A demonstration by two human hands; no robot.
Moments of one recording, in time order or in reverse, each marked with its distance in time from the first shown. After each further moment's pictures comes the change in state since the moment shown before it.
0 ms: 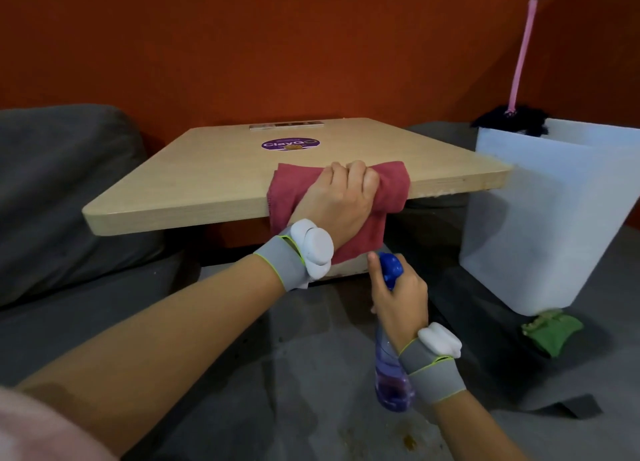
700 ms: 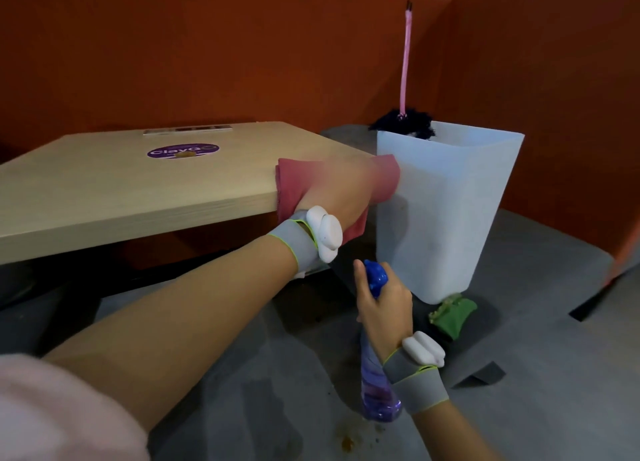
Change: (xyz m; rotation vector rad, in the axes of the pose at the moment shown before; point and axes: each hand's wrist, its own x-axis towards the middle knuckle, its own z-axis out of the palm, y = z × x) left_hand 0.102 0.102 0.025 -0.109 -0.159 0.113; right_hand 0.018 0.056 -0.085 -0.178 0.148 0.066
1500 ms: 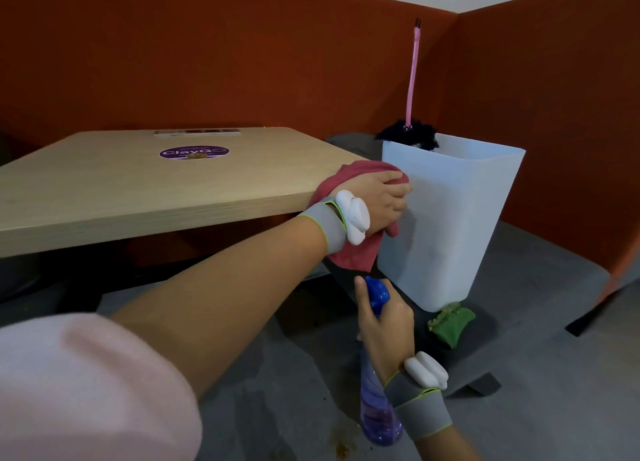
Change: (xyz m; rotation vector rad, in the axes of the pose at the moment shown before) left_hand 0.037 -0.002 -0.013 0.147 -0.236 0.655; right_hand -0.017 -0.004 -0.008 0.016 -0.022 -0.033
